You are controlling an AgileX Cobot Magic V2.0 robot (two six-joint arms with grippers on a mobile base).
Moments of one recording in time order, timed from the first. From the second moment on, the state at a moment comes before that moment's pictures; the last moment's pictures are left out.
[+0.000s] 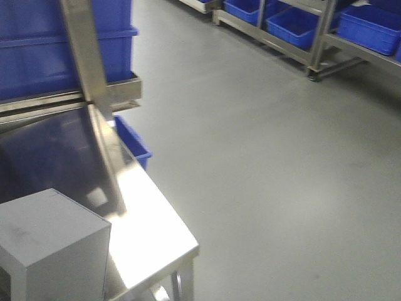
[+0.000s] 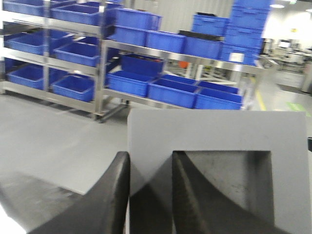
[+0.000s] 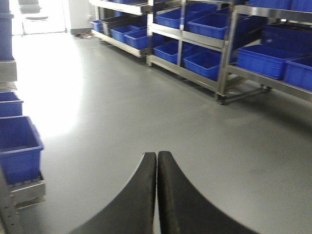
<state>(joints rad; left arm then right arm) -0.74 0.16 -0.30 0.39 0.25 -0.56 -0.02 -0.02 0.03 -0.04 0.21 -0.01</state>
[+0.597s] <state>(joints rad) -0.74 0.16 -0.30 0.39 0.25 -0.56 -0.02 -0.02 0.03 -0.04 0.21 -0.01</state>
